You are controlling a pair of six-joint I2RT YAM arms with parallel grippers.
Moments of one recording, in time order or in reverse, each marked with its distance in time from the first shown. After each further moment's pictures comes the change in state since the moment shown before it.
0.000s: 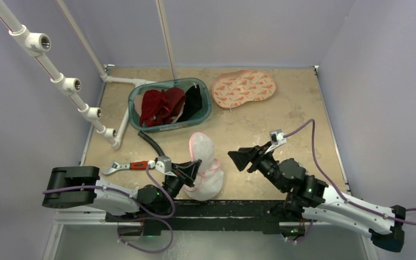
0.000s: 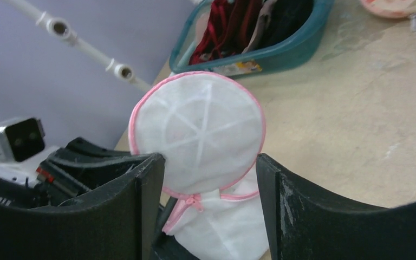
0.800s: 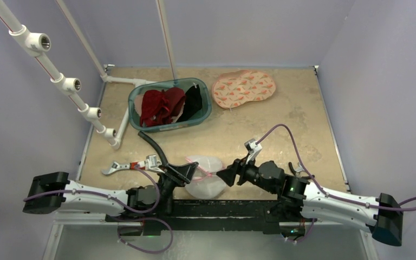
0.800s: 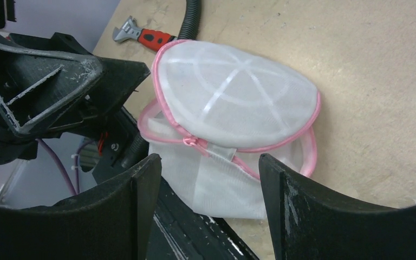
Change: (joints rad) left arm 0.004 -0.313 -0.076 -0.497 -0.105 -0.703; right arm 0.000 0.208 -0.167 0.167 -0.299 0.011
